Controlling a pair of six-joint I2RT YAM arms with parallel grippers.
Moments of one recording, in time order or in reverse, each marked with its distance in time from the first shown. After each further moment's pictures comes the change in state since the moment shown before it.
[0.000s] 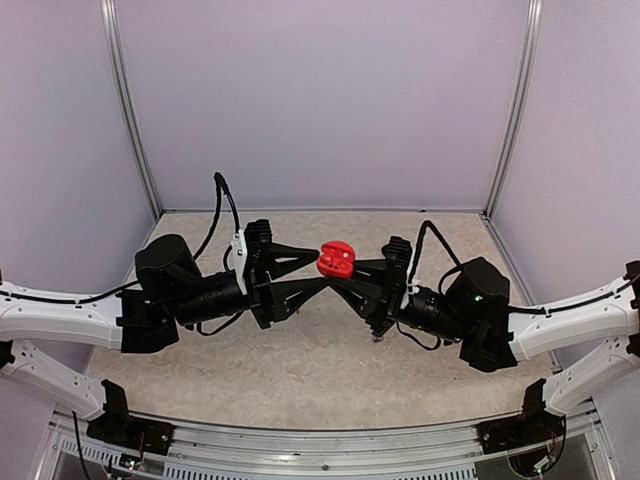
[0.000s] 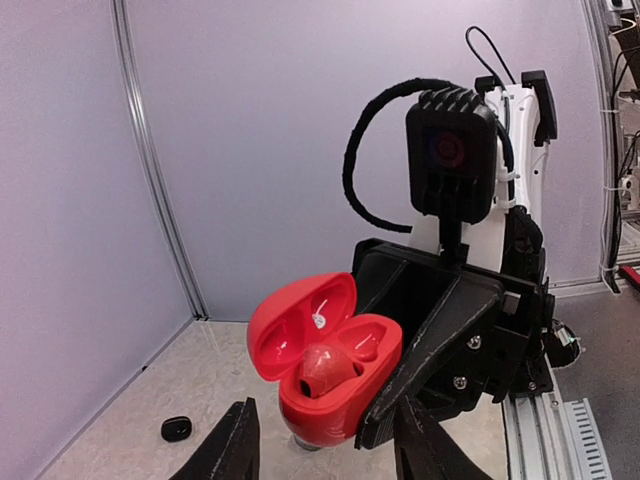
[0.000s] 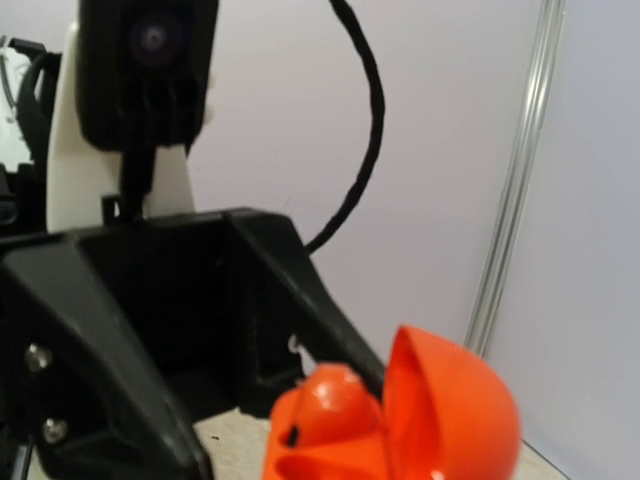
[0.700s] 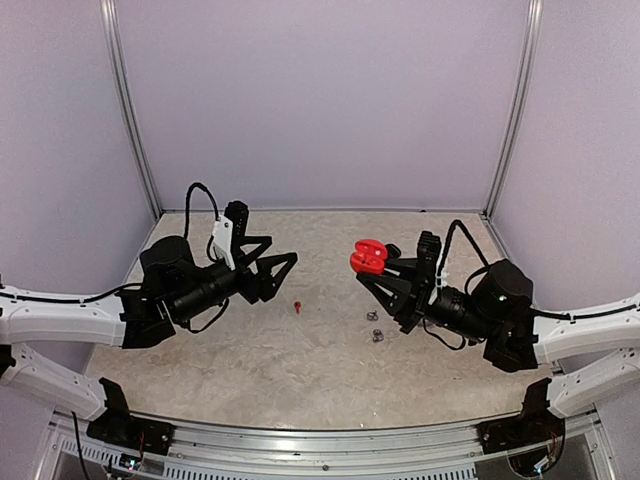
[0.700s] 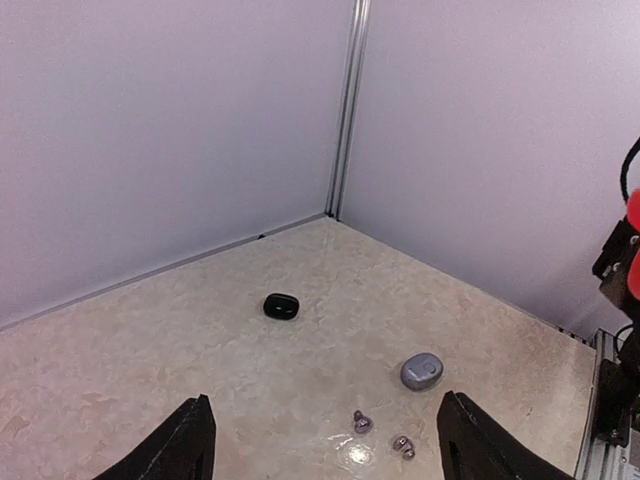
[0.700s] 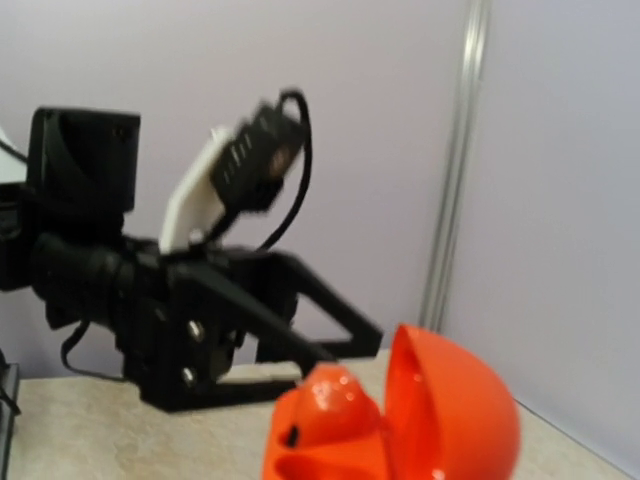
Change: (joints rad) left arm 0.164 -0.031 -0.095 -0.055 -0.280 -0.301; right arm -0.079 -0.166 -0.109 -0.093 0.019 0.072
